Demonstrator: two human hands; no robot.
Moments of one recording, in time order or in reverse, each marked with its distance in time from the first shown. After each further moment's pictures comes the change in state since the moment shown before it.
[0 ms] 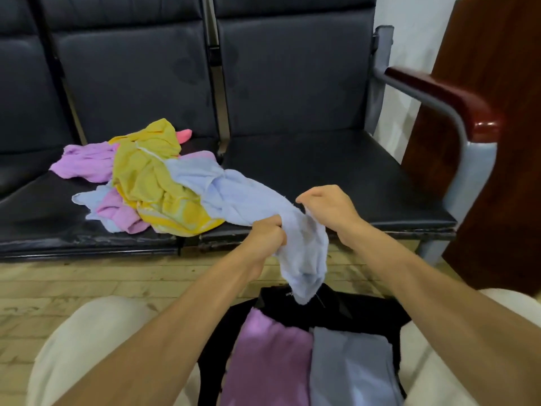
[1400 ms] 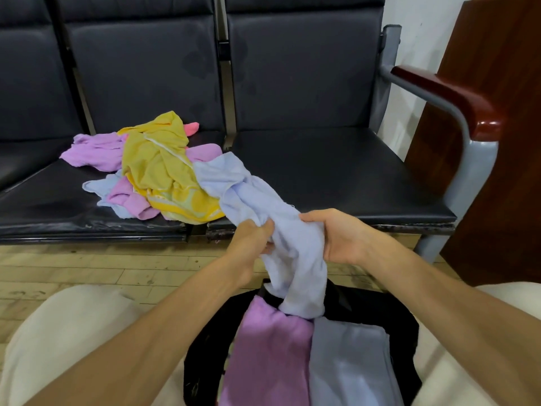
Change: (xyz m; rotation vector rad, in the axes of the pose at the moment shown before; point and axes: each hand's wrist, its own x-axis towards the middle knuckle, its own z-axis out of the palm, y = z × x) left_hand -0.028 -0.027 -0.019 -0.192 0.187 0.032; right_hand -0.035 0.022 0.000 0.776 -0.581 0.499
